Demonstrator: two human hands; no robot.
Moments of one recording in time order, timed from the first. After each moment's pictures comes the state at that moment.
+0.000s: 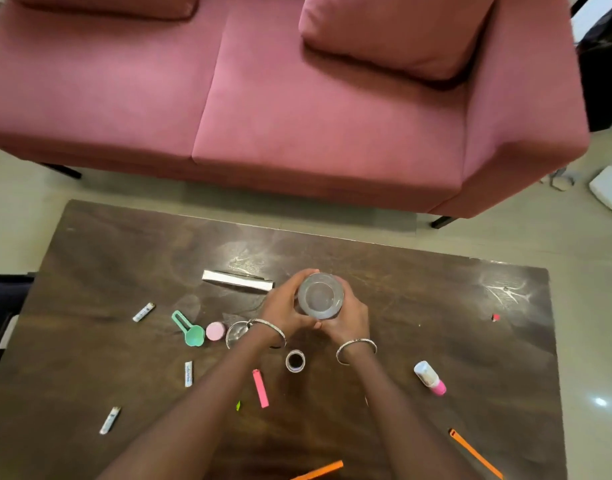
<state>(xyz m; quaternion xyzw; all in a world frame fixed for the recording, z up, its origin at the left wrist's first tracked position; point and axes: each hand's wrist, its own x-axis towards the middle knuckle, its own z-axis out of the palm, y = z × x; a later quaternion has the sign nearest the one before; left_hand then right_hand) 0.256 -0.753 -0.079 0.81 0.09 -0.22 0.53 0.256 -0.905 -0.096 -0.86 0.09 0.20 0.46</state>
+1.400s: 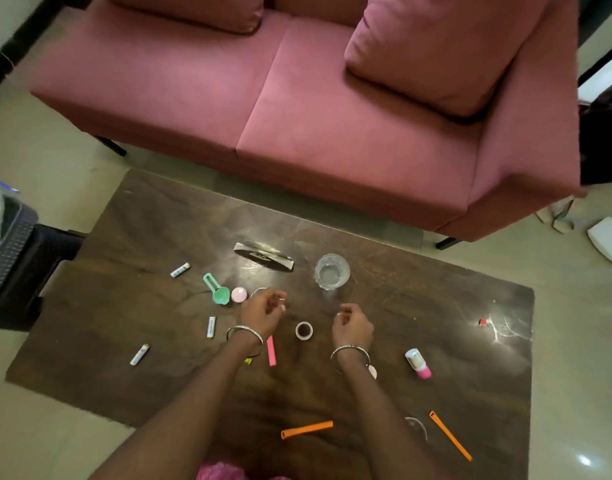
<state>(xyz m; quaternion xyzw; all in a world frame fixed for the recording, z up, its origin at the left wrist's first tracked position) 0.157 -0.717 -0.043 0.83 0.26 -0.14 0.48 0.186 -0.895 -0.063 -0.89 0.22 0.20 0.35</state>
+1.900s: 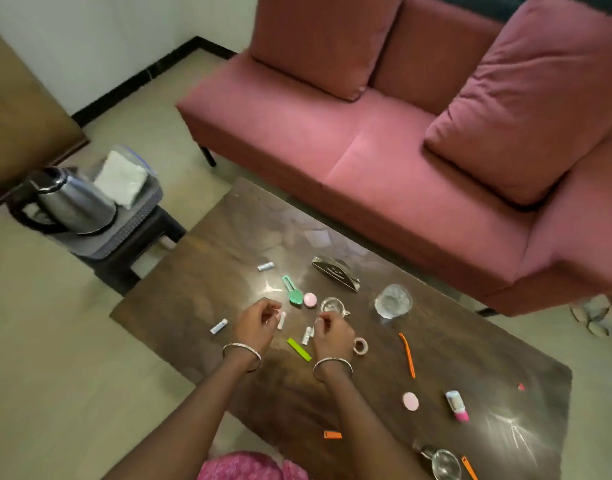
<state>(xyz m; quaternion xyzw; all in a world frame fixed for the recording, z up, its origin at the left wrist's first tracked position) 0.010 -0.605 0.037 0.80 0.35 0.03 0.49 0.078 -0.742 0.030 -0.91 0.03 0.17 0.38</state>
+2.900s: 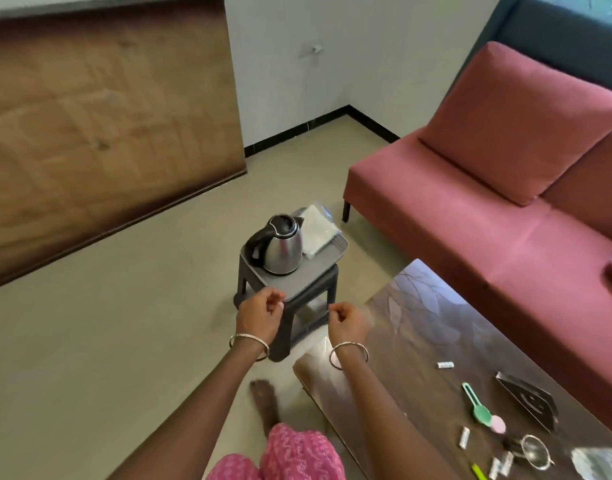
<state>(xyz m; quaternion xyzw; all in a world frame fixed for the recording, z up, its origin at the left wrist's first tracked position) -0.212 -0.150 0.082 0.75 0.47 0.19 0.42 -0.084 -0.260 0.073 -0.90 -0.14 0.20 0.37</state>
